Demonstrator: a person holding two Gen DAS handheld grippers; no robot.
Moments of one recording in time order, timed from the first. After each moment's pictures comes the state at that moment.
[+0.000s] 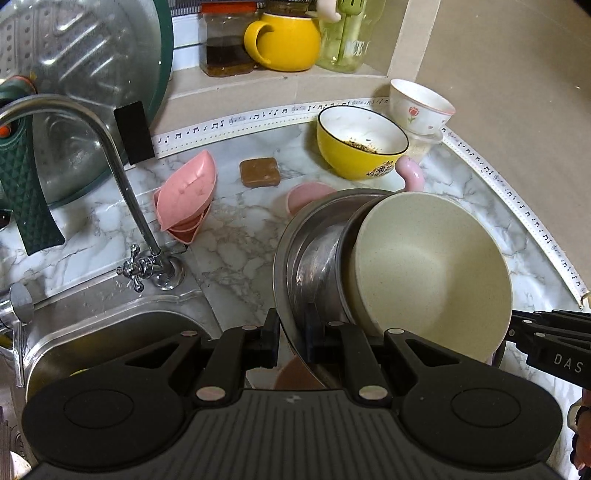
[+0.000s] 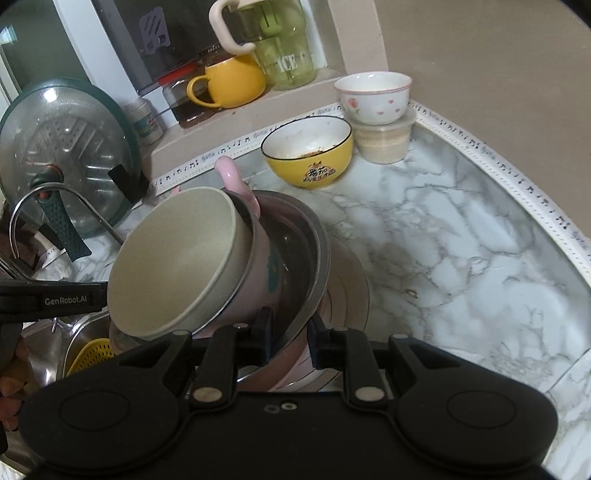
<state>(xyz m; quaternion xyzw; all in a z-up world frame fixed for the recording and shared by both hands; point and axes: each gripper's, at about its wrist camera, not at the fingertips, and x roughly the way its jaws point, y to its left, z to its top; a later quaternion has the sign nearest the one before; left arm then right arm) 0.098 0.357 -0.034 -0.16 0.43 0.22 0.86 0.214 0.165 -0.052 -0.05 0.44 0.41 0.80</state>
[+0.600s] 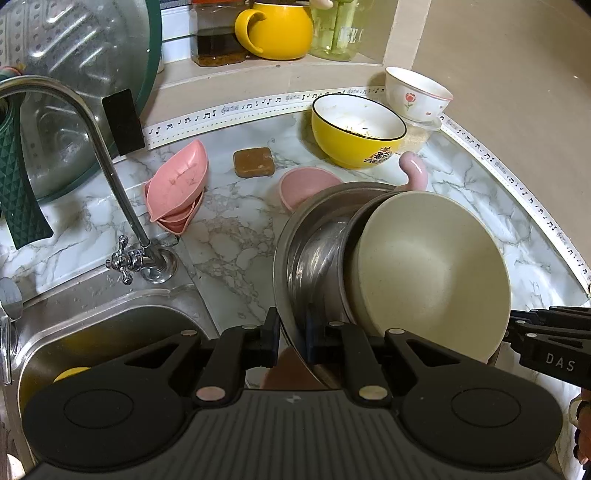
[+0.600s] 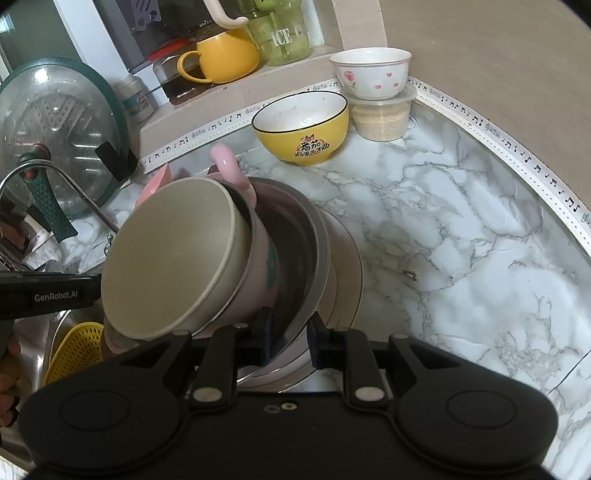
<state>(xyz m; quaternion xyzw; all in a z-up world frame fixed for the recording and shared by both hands) 0.102 0.349 -0.047 -0.15 0.43 0.22 0.86 0.216 0.168 -0.070 -0.07 0.45 0.40 0.79</state>
